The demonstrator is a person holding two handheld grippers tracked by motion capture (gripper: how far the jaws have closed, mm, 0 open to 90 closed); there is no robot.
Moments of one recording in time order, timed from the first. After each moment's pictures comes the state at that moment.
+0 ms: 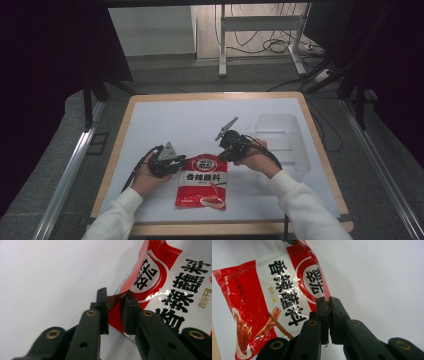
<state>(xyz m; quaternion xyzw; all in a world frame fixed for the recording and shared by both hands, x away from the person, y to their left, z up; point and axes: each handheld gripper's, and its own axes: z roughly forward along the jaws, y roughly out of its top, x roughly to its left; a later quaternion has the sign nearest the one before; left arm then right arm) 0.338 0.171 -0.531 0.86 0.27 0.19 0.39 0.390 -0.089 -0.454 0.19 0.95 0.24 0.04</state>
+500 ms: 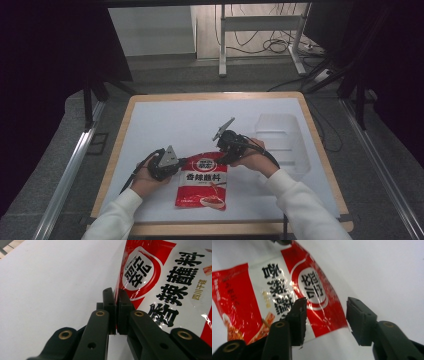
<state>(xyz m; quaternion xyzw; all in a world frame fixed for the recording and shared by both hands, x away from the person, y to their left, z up) 0.329 0.170 -0.528 0.87 0.23 0.22 0.37 0.392 -0.081 -0.455 0.19 0.95 0.24 0.06</state>
